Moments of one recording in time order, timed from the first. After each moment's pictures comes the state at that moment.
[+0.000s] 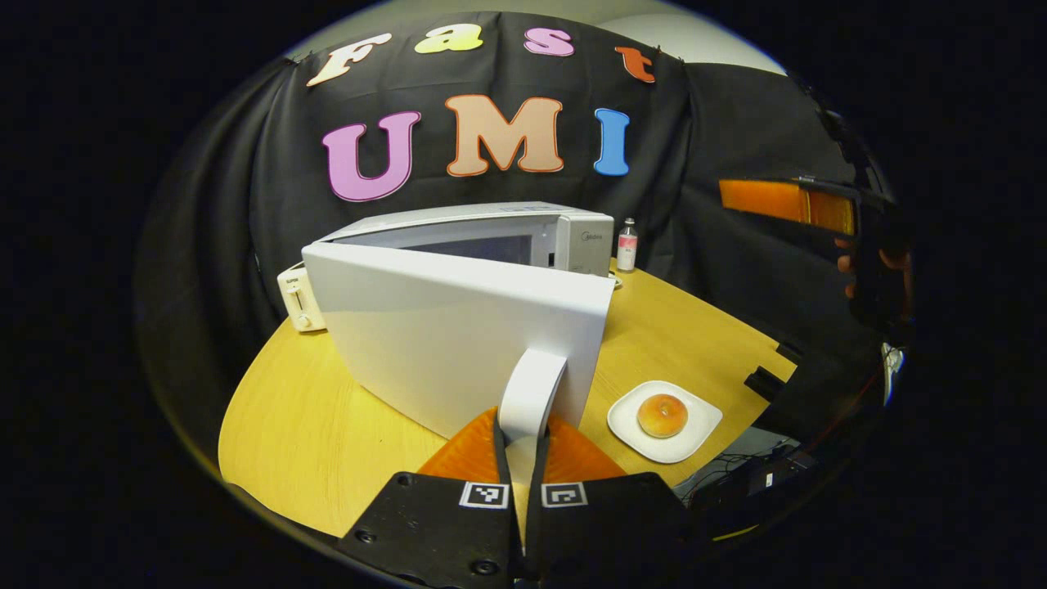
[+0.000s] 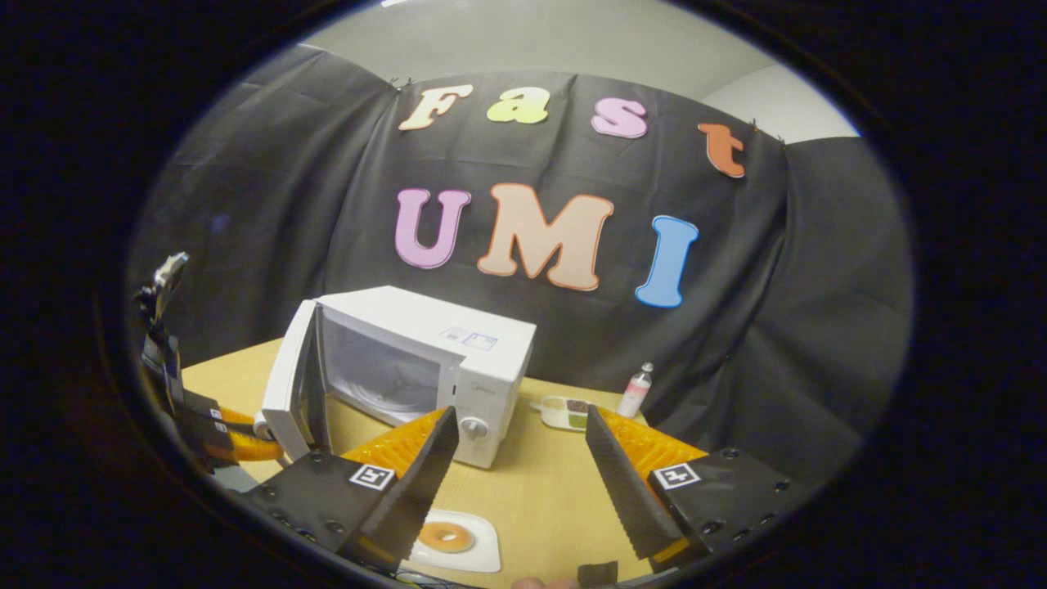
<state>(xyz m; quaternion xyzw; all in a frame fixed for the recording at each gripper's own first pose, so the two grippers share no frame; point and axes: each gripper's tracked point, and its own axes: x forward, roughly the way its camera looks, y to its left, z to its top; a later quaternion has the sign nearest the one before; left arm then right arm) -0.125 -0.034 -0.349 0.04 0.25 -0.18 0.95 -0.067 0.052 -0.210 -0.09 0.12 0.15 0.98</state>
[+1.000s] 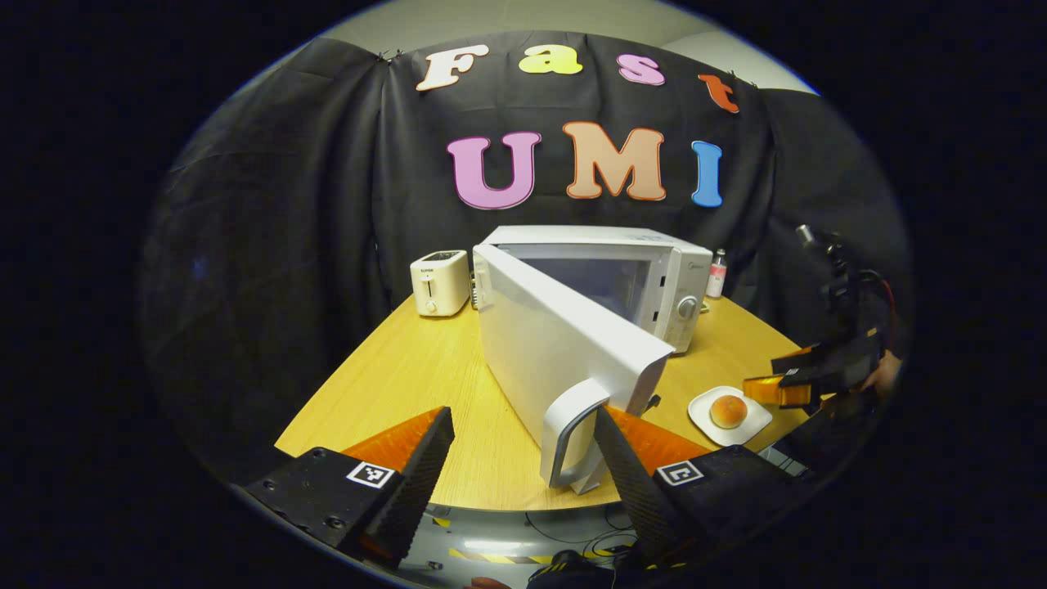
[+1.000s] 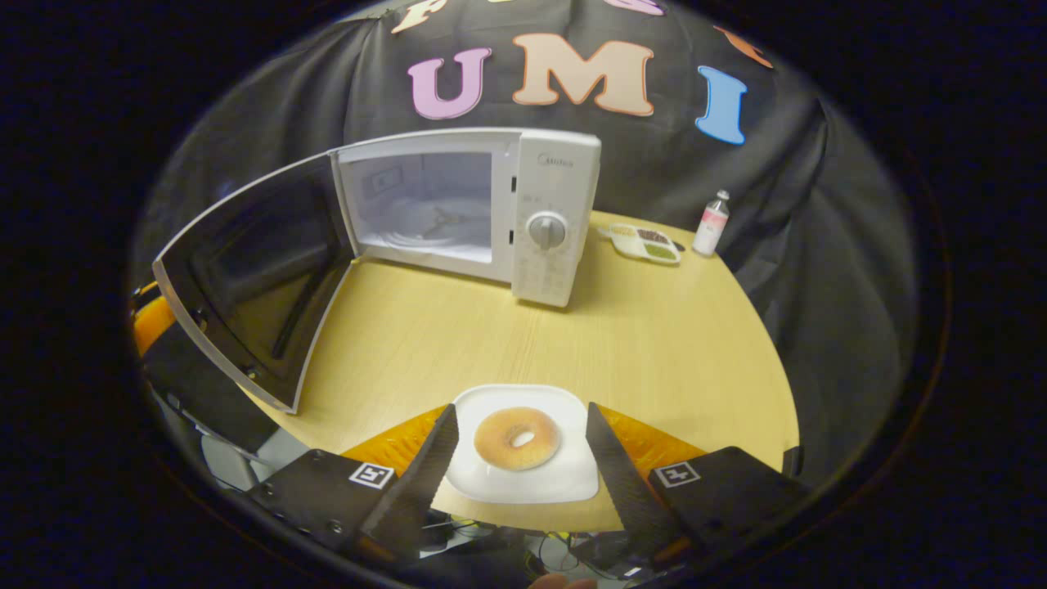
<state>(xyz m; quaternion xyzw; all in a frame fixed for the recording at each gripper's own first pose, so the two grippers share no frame) -0.179 0.087 -0.285 0.02 0.19 -0.01 0.98 -0.129 0.081 -0.426 -0.08 0.40 0.18 0.90</state>
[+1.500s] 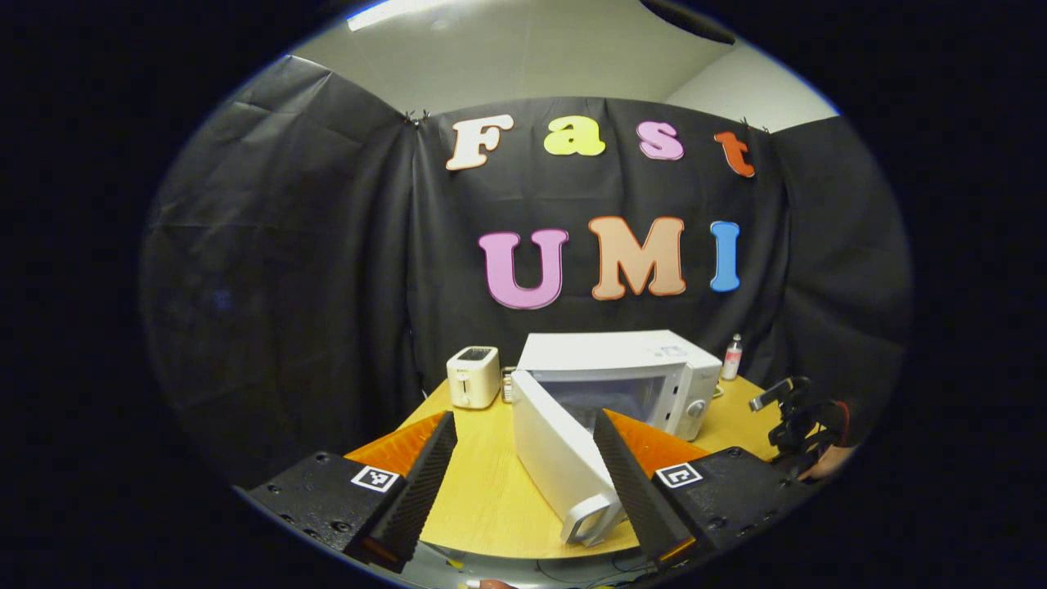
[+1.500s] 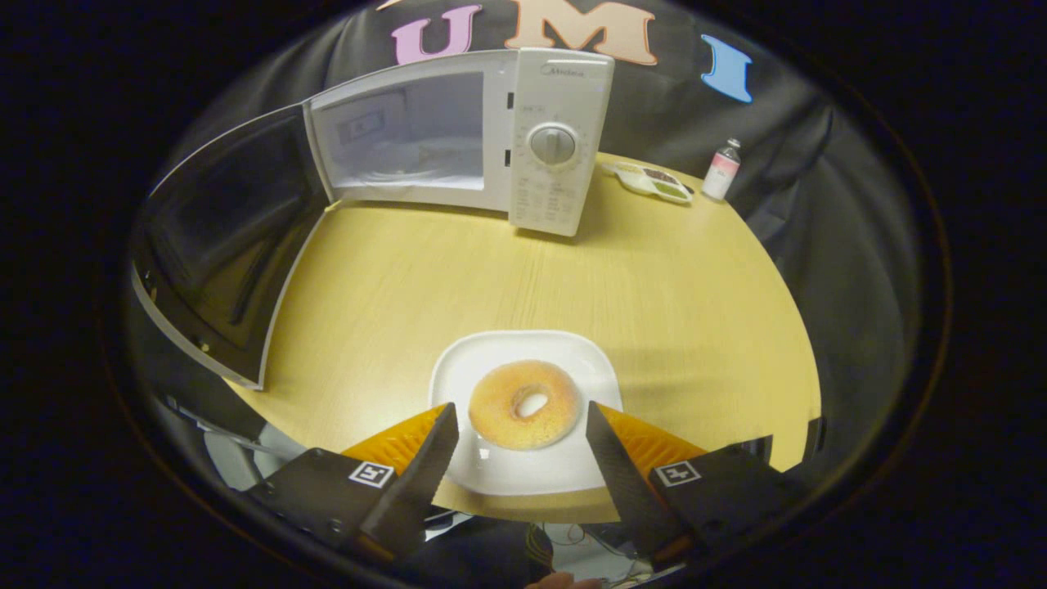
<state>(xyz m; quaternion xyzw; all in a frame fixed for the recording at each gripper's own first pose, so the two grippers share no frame) -0.165 0.105 -0.130 0.02 0.06 0.03 1.00 -0.140 0.081 -0.482 -0.10 0.47 0.14 0.86</state>
